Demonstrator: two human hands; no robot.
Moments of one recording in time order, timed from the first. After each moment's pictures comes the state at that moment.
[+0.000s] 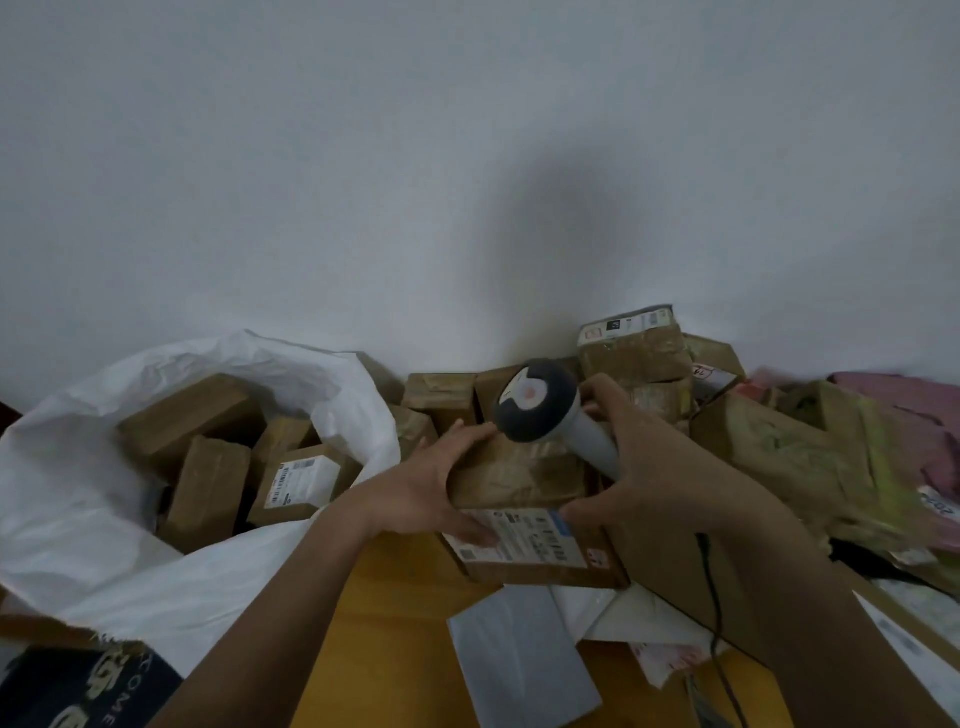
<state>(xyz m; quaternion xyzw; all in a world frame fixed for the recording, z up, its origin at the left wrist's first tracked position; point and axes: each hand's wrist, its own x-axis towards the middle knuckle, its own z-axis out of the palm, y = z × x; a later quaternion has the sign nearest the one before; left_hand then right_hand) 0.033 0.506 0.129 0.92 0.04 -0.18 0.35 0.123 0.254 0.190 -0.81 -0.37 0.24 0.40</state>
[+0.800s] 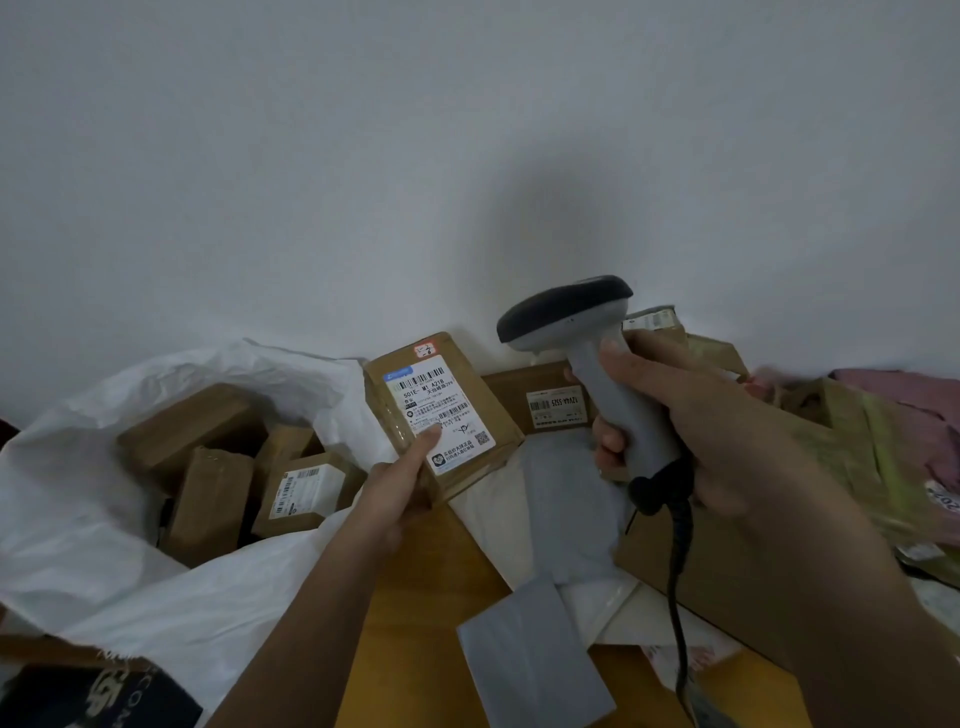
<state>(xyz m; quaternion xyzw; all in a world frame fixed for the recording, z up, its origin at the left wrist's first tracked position) 0.031 0.514 0.104 0.59 0.44 0.04 0.68 0.107 0.270 0.245 -0.56 -0.11 0.35 0.74</state>
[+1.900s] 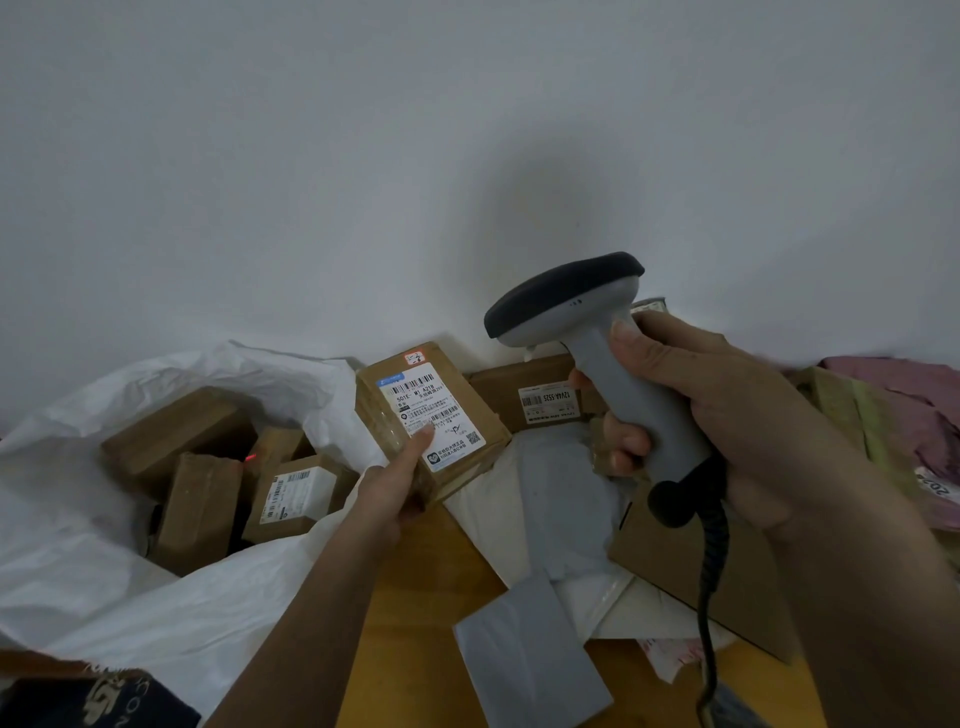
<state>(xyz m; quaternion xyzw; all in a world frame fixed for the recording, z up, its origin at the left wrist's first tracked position) 0.041 0.522 0.087 0.58 0.47 0.03 0.67 0.100 0.260 0.265 -0.57 -0.13 0.33 0.74</state>
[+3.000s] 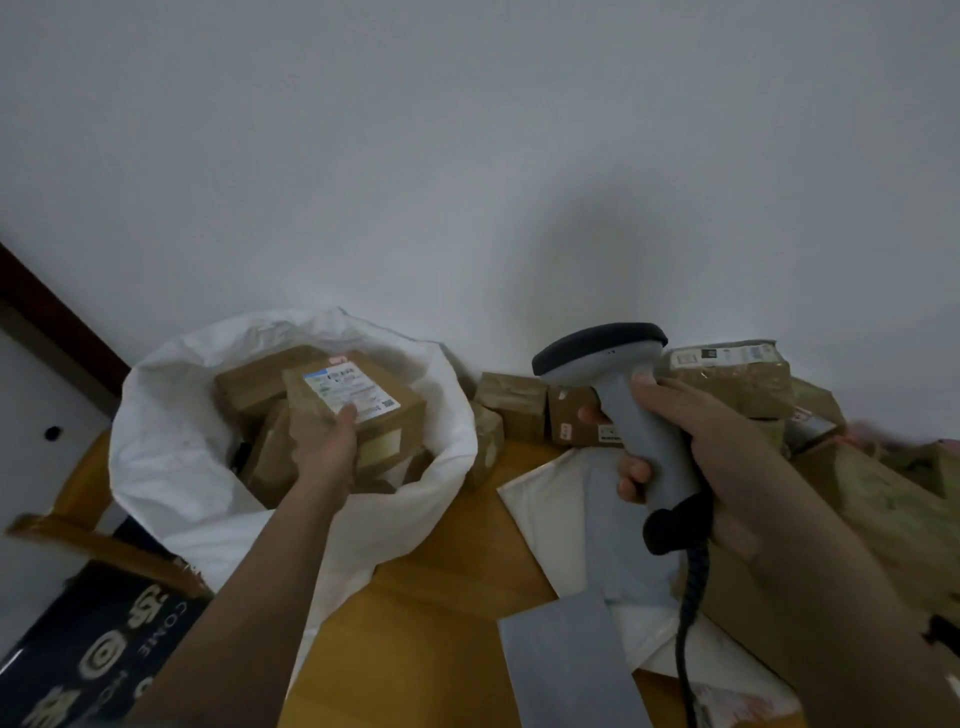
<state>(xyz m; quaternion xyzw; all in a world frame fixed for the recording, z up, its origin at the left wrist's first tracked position) -0.043 0.642 0.109 0.54 0.57 0.24 0.57 0.068 0.332 0.241 -0.56 -0.07 0.39 0.73</state>
